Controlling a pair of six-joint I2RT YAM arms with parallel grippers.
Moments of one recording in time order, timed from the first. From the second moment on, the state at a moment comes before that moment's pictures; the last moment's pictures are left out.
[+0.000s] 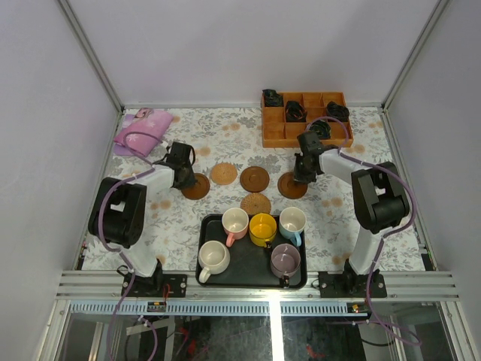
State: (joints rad) left arm -0.22 1.68 0.90 -0.25 -0.10 -0.52; right arm 0.33 1.85 1.16 -0.47 -0.01 0.47
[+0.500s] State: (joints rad) left arm -0.17 1.86 1.12 -0.24 -0.12 -0.50; right arm 0.25 1.98 1.34 -0.48 0.06 0.43
